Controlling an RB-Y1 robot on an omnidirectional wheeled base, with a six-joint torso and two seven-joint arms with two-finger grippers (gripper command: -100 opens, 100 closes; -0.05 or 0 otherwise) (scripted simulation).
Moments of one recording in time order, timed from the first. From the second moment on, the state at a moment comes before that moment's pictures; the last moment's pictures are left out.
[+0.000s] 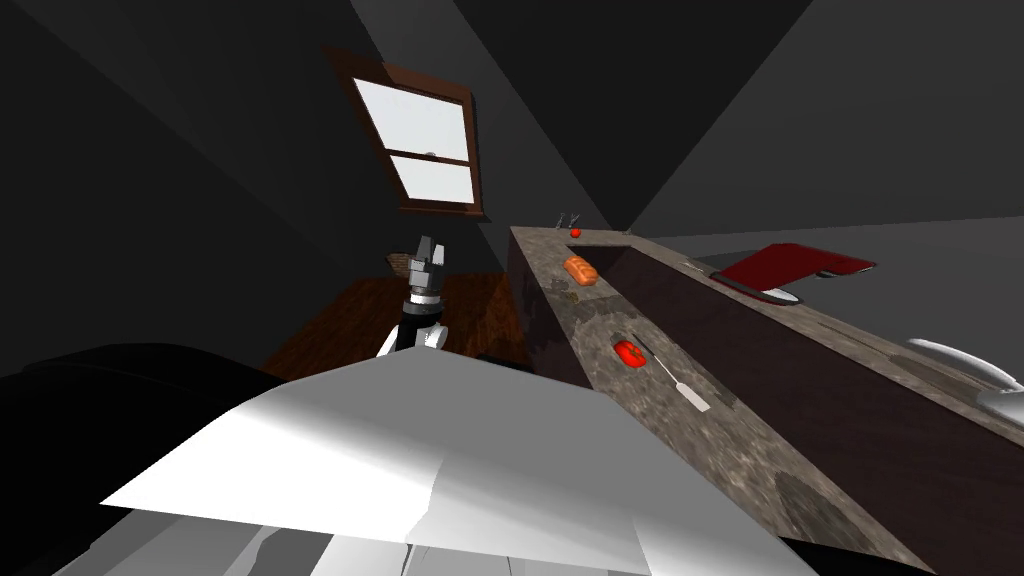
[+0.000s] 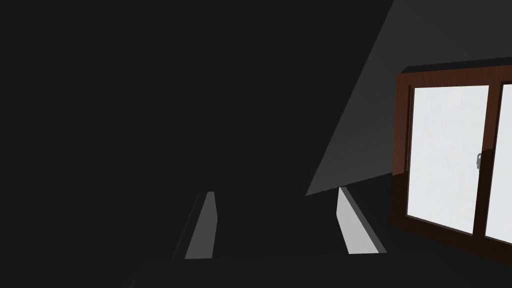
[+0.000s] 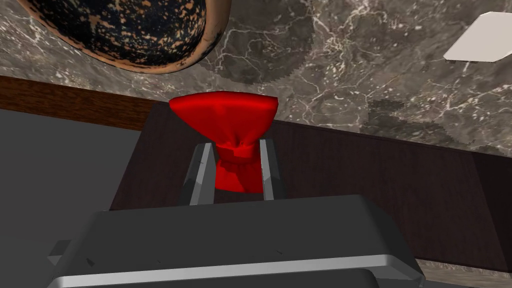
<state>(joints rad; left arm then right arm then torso) 0.46 0.03 0.01 -2.25 -0.10 -0.60 -0.08 0.69 -1.95 1.03 -0.79 -0.29 -0.74 -0.84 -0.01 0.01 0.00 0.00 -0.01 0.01</state>
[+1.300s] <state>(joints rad) 0.46 0.03 0.01 -2.25 -0.10 -0.60 -0.08 0.68 -1.96 1.21 -0.88 -0.31 -0.80 -1.09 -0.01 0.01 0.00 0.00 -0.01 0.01</state>
